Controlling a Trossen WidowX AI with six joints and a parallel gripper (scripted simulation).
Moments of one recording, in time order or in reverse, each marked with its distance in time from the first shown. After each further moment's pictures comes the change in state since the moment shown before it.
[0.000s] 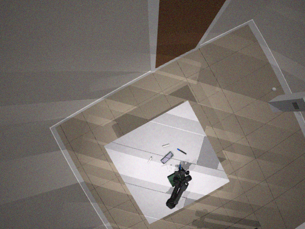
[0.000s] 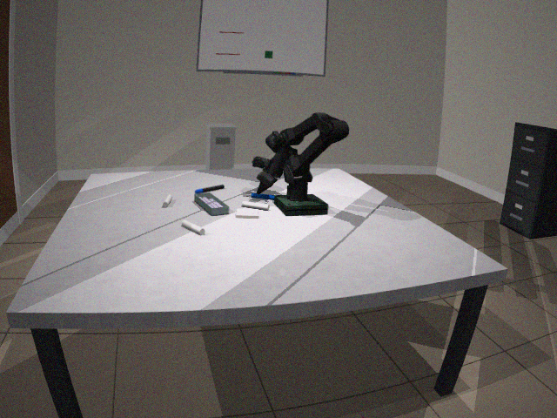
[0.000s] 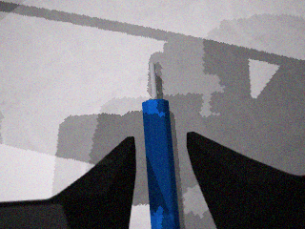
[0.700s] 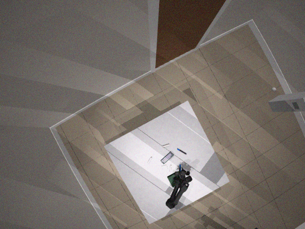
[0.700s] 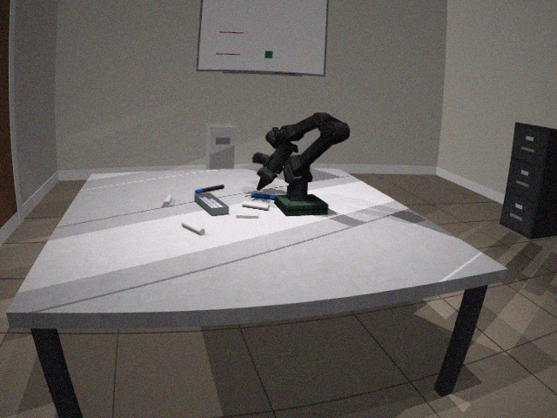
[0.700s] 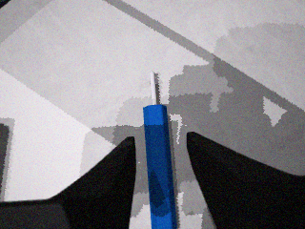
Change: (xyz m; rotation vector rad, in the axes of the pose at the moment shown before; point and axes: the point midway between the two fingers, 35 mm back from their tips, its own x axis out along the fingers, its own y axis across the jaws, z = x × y) arm -0.013 0.000 0.008 -0.003 -0.001 0.001
